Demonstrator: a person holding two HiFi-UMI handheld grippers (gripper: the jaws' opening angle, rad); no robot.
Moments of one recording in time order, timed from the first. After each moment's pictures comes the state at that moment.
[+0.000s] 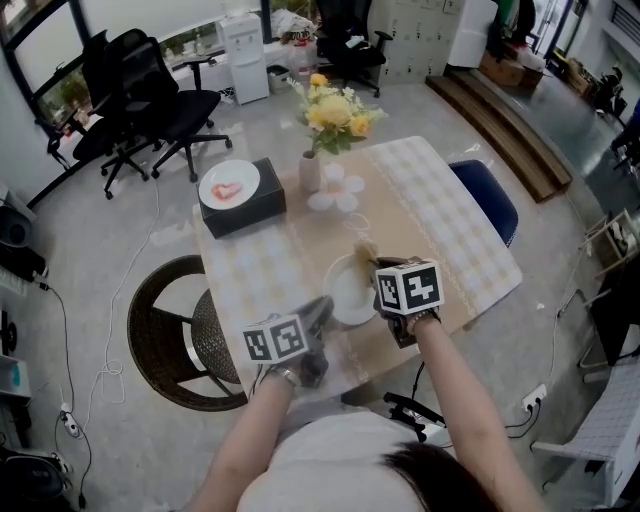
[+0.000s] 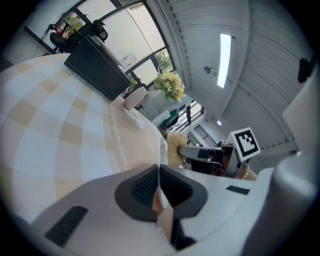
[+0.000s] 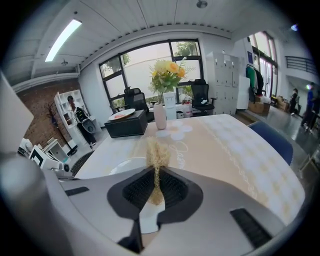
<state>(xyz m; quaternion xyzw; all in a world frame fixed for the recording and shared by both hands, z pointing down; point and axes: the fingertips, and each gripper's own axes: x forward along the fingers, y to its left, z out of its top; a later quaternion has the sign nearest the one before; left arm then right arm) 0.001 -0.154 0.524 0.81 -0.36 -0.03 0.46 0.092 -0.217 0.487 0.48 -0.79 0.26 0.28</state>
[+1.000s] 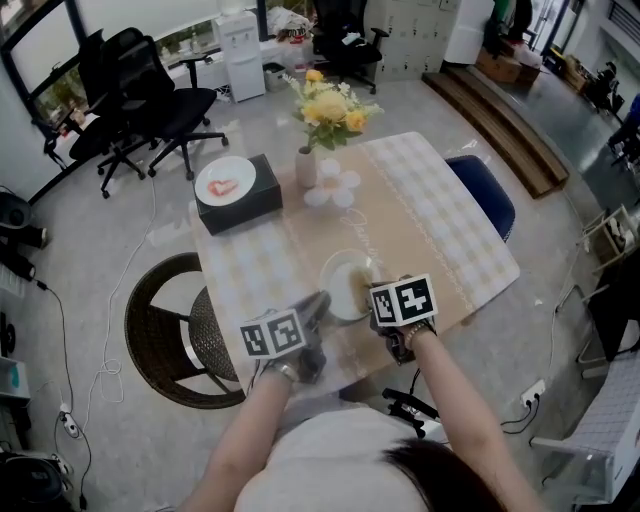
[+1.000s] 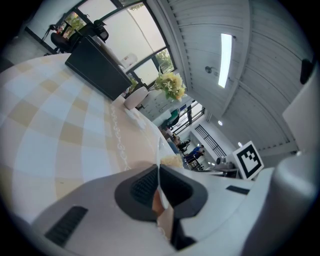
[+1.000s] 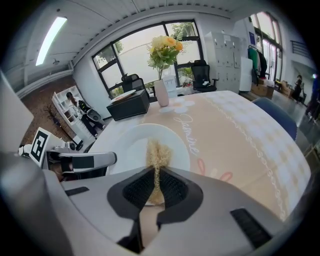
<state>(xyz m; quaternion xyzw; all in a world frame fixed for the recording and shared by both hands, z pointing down) -0.001 -0.154 0.524 0.81 -0.37 -0.03 0.46 0.088 -0.165 0.533 0.44 -0.77 0.33 0.32</state>
